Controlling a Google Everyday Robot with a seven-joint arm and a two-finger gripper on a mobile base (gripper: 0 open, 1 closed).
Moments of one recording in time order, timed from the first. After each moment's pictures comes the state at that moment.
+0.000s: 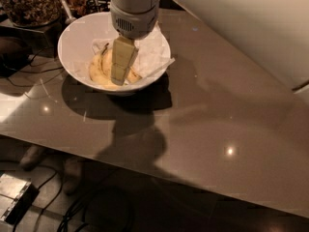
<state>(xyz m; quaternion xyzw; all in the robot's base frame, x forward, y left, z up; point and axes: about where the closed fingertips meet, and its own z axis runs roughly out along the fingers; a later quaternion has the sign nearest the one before) 0.585 0.032 0.953 -0.54 0.82 -0.07 0.16</state>
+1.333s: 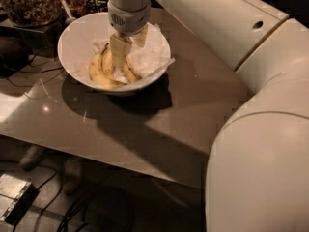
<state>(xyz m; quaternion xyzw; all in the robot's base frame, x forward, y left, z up) 0.645 0.054 0.924 -0.48 0.87 -0.01 0.14</state>
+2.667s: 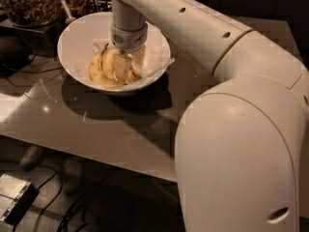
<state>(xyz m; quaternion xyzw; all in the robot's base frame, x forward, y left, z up) 0.661 0.060 0.855 -0.47 0.88 0.02 0.07</state>
